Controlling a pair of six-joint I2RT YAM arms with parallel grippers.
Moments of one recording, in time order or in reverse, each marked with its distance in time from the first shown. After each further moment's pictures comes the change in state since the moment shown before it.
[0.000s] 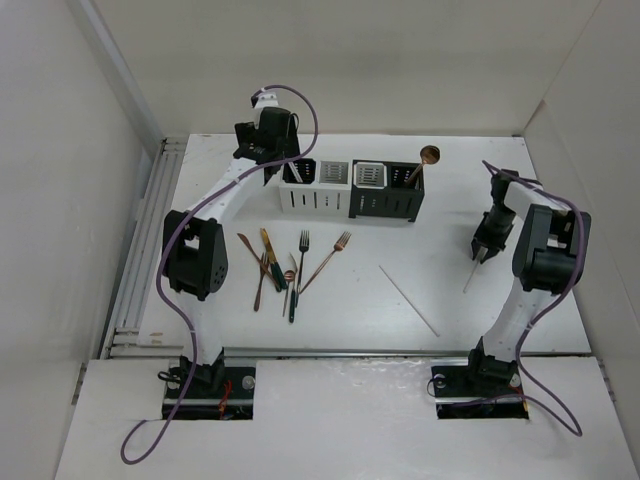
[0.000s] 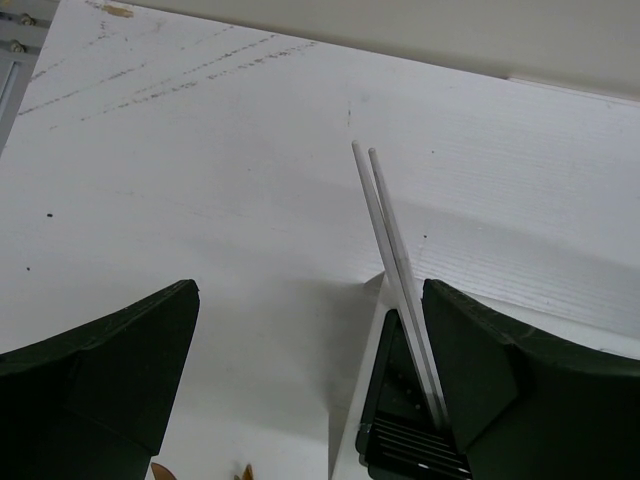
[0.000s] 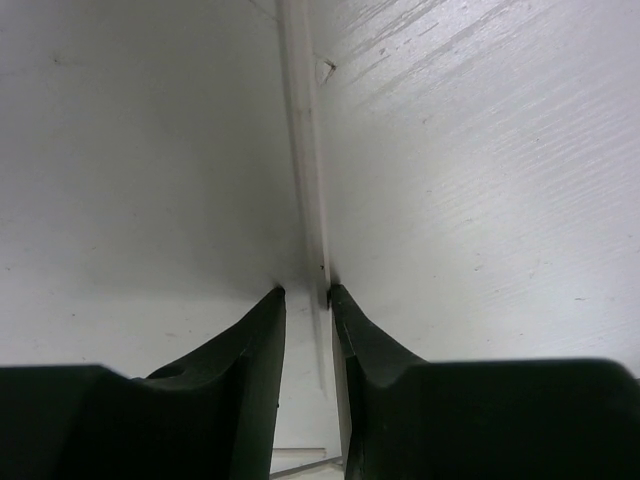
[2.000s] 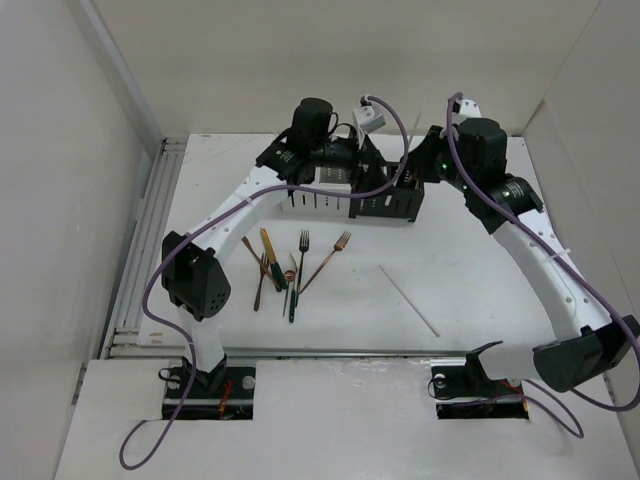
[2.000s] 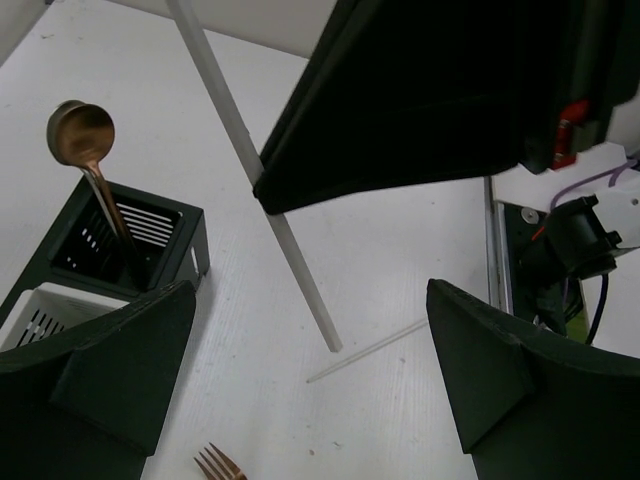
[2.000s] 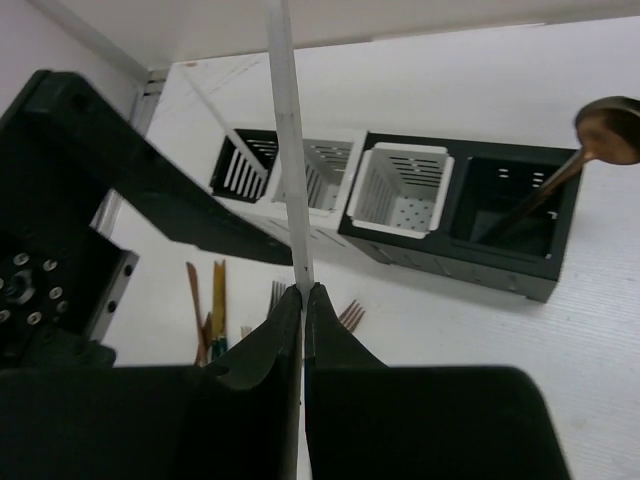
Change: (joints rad) left arm -0.257 -0.125 0.105 0.007 1.357 0.347; right arm 0.586 -0.658 0.099 0.471 -0.137 0.047
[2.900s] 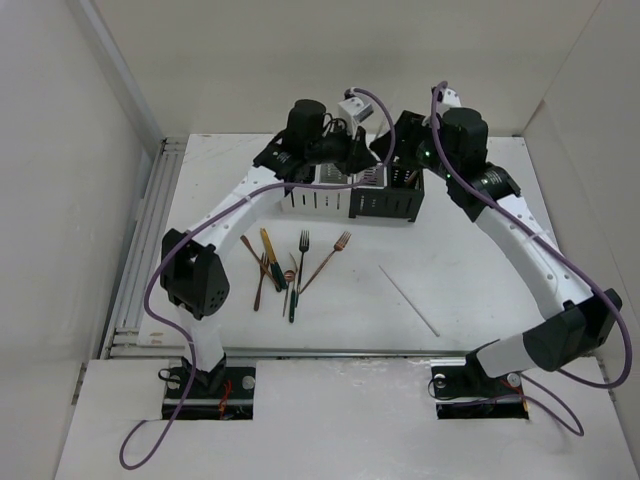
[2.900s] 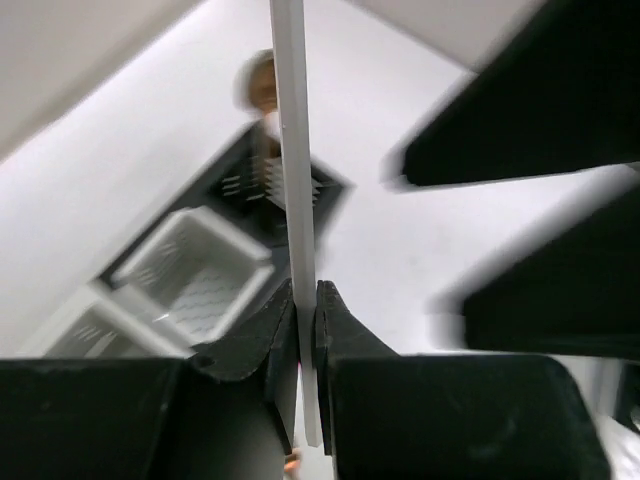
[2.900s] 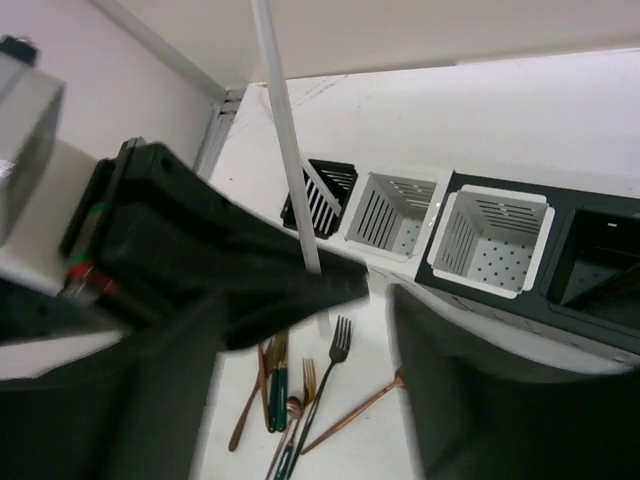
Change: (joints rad) left arm 0.029 0.003 -0.036 0.063 -0.267 -0.085; right arm 0.052 0.106 0.038 0.156 -0.086 0.095
